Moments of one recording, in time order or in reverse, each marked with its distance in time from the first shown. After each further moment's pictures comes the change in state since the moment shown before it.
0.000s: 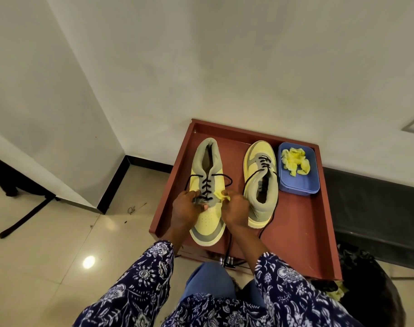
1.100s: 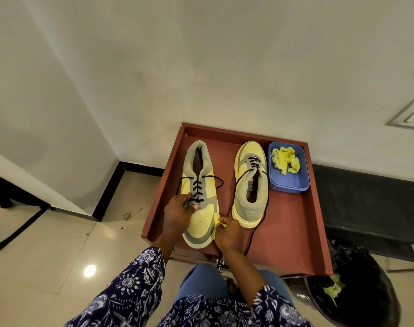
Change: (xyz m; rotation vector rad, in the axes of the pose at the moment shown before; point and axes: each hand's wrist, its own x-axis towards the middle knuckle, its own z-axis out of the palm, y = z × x) left_hand -0.006 0.001 0.003 -0.044 0.038 -0.014; right_hand -0.048 0.018 0.000 0.206 -0.032 0.270
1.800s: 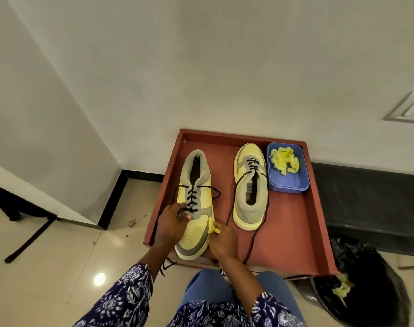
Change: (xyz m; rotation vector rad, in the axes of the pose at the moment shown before) left_hand -0.010 -0.009 -0.015 0.156 -0.025 0.003; right_hand -0.008 0.000 0.011 0.061 -0.114 -0.060
